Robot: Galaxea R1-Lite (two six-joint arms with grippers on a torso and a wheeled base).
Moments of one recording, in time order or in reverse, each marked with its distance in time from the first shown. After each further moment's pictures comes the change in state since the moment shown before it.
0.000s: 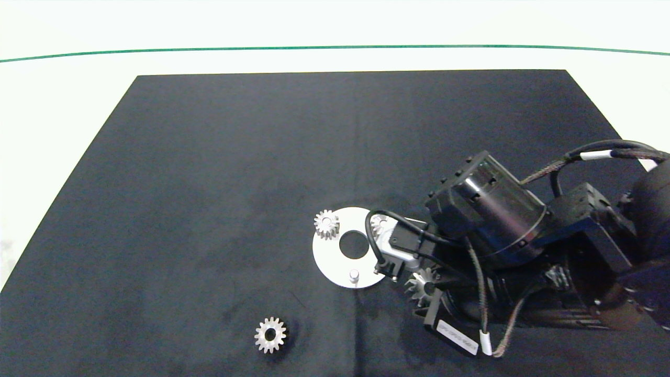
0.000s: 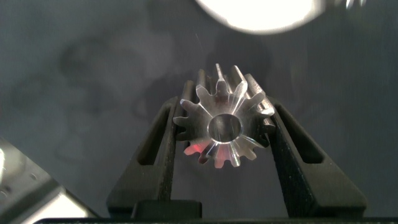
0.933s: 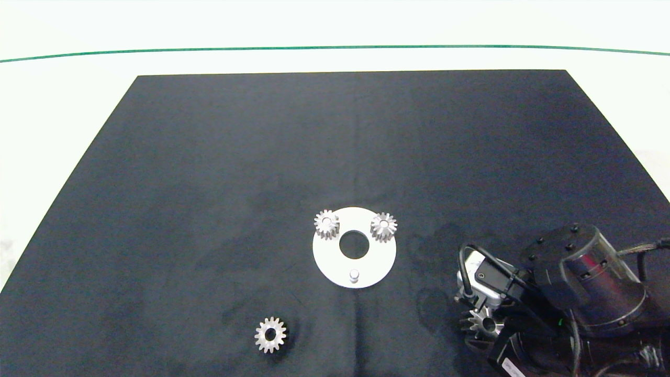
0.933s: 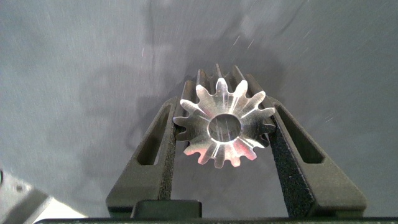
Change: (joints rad) left arm 0.000 0.003 0.005 -0.001 -0.001 0.008; right arm -0.117 -0.196 0.516 -0.393 0.024 0.116
